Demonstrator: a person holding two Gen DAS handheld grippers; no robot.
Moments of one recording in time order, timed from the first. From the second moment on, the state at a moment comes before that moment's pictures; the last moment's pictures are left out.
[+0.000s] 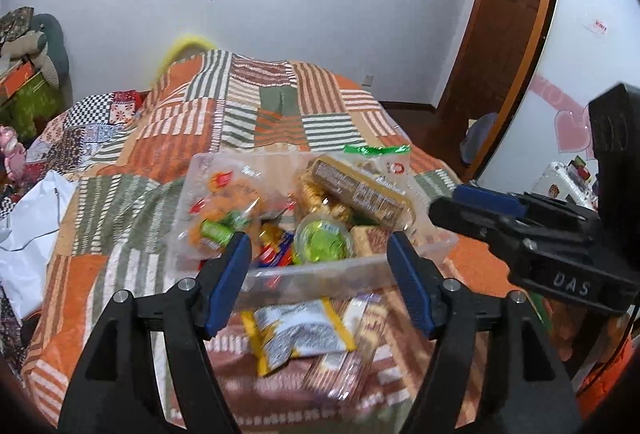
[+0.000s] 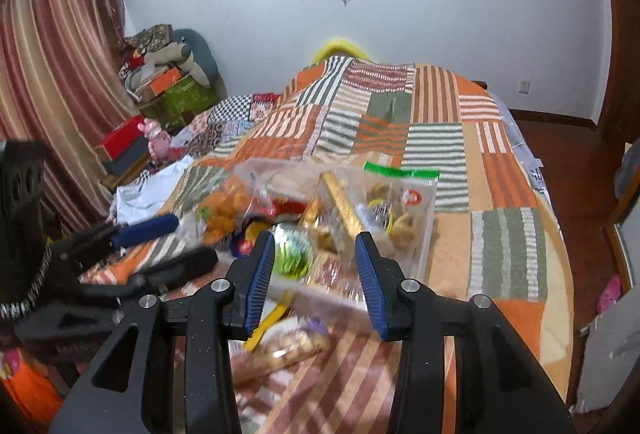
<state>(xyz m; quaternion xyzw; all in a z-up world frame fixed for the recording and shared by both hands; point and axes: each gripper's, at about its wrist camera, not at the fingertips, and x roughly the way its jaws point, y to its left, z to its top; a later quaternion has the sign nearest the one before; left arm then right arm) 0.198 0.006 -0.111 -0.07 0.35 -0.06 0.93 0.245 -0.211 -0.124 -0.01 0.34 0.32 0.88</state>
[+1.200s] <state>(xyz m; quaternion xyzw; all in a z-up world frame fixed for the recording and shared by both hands) 0.195 0.053 -0.224 -0.08 0.47 -0.02 0.88 0.218 -0.177 -0.213 0.00 0.46 0.35 0.81</state>
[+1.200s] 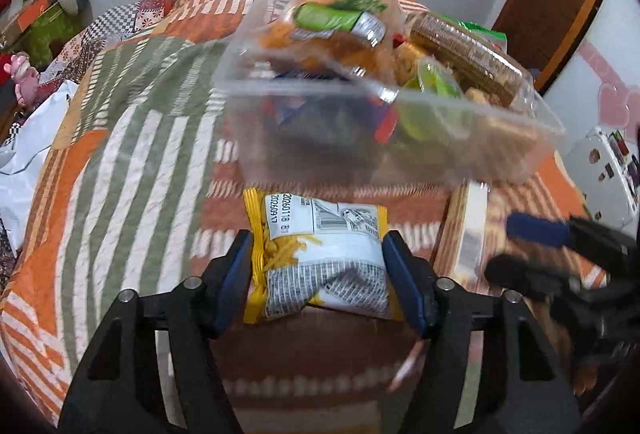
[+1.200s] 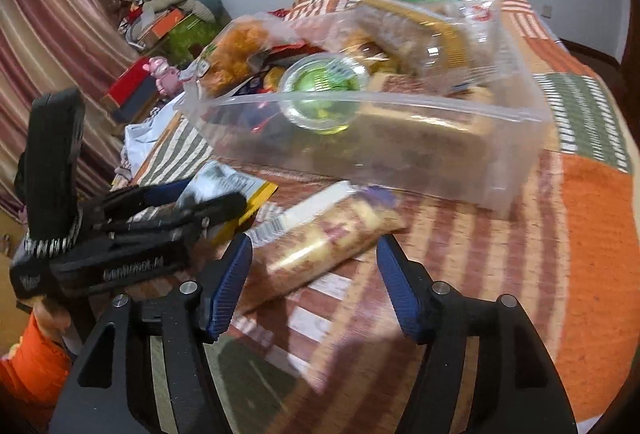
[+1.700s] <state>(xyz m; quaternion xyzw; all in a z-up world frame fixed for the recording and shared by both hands) 0.157 0.060 -0.226 -0.08 0.47 -0.04 0.88 0.221 -0.160 -0.221 -0.02 0.47 0.31 0.83</state>
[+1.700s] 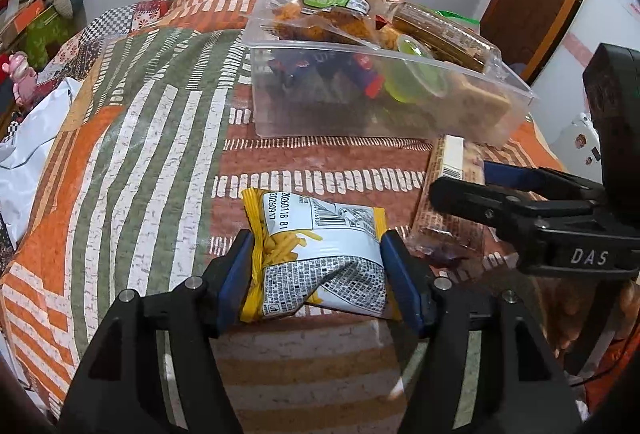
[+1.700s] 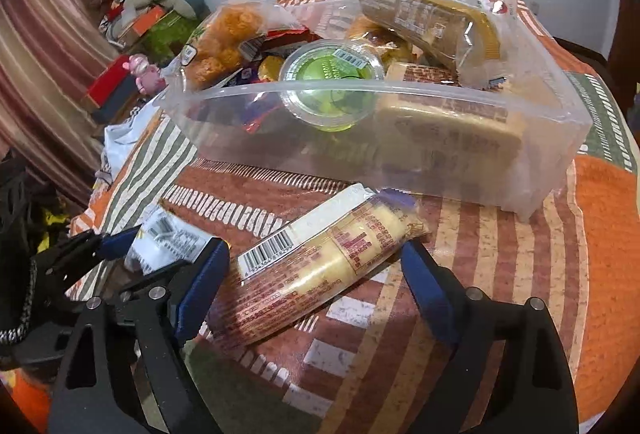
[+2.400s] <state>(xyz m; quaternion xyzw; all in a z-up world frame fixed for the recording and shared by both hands) 0.151 0.044 -0.224 -0.08 0.47 -0.06 0.88 0.220 -0.205 -0.207 0.02 0.47 0.30 0.83</state>
